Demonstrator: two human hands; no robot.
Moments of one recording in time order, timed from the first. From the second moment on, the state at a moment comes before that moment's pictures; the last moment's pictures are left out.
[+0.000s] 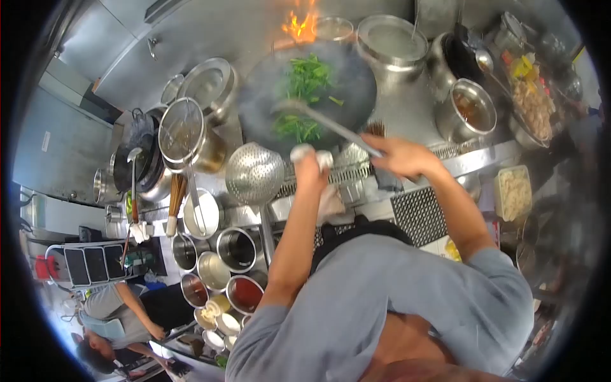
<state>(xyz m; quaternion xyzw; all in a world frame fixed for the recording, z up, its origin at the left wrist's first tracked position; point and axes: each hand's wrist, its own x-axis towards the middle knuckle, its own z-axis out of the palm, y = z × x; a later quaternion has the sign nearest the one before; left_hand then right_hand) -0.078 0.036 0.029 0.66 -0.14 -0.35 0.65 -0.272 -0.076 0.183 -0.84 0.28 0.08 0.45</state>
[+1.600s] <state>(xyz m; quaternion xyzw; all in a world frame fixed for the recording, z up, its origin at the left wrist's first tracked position) -0.056 0.051 0.000 0.51 0.01 -0.42 0.74 -0.315 -0.065 0.232 -0.84 0.37 0.03 0.40</state>
